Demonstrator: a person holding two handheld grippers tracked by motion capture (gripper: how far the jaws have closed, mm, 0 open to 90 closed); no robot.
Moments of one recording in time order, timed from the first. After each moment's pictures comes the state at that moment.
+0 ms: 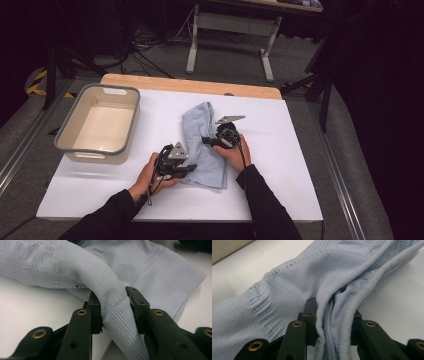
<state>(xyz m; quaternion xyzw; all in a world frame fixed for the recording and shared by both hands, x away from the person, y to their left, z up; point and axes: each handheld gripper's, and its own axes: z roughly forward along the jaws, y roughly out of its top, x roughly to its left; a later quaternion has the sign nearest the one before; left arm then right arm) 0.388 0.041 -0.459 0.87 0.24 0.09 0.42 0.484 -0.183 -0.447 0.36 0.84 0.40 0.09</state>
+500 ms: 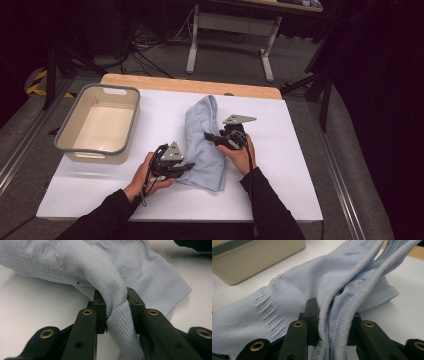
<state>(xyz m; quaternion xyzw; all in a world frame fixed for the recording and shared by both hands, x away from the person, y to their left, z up) 0.379 0.055 -0.445 0.86 0.21 0.11 0.45 0.462 -0.194 -0.419 0.34 0.81 0.46 0.12</state>
